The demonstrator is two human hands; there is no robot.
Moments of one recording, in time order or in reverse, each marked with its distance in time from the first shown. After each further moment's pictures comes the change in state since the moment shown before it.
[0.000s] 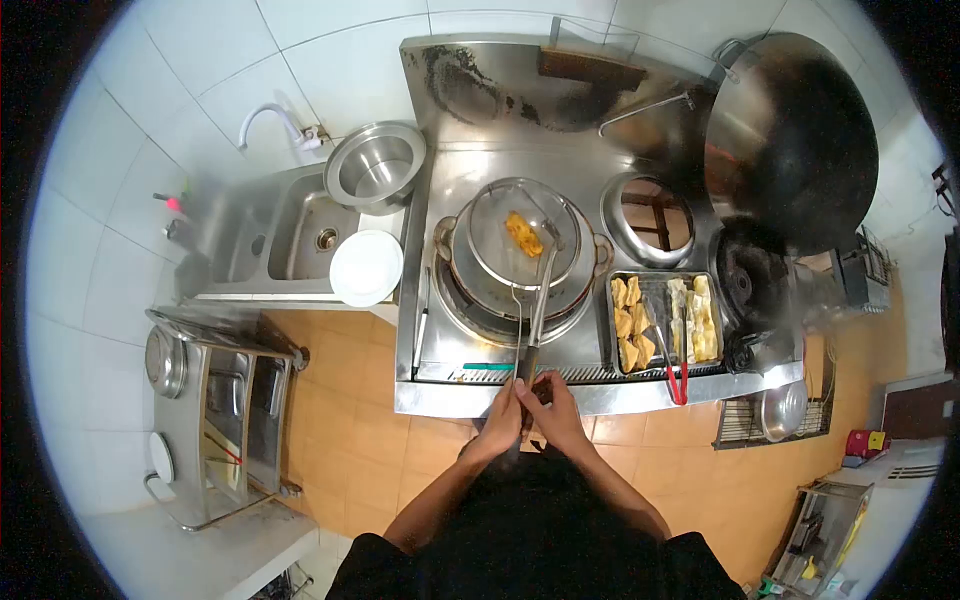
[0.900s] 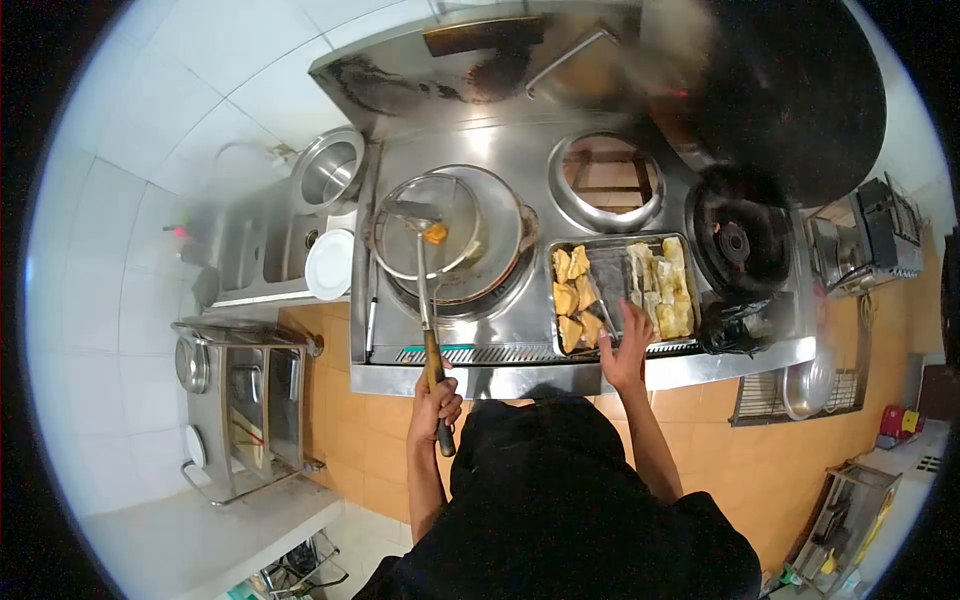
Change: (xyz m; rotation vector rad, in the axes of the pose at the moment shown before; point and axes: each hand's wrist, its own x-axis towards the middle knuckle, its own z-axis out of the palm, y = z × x) left_hand -0.004 0.000 0.065 -0.317 0.220 0.043; right_hand 0.046 0.145 -0.246 -0.499 0.505 -0.380
